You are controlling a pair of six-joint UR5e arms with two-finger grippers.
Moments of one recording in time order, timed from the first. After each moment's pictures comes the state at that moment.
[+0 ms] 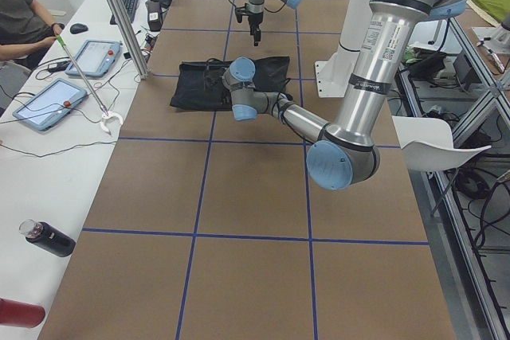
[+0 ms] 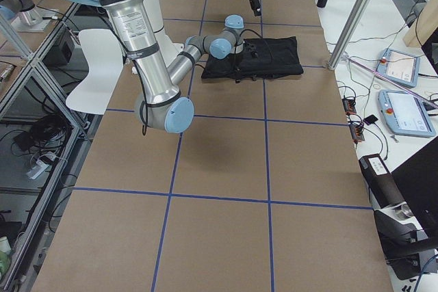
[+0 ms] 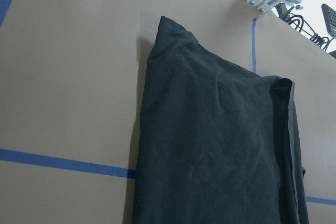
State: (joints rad) left arm -0.80 -1.89 -1.61 -2.56 -1.95 -1.49; right arm 0.56 -1.09 1.82 -1.57 1.89 0.88
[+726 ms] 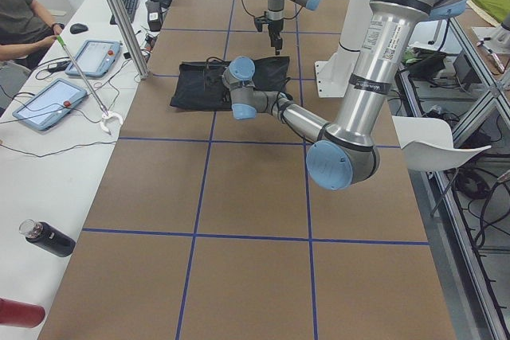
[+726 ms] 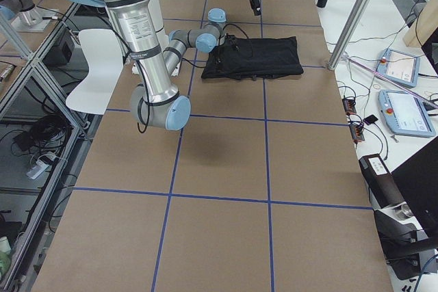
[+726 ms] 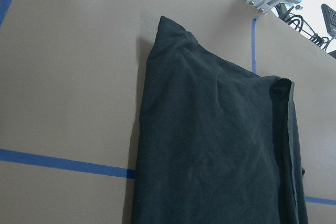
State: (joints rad) left arm -0.80 -1.90 -1.62 -2.56 -1.96 -1.49; right arm 0.42 -1.09 1.88 -1.57 1.91 0.99
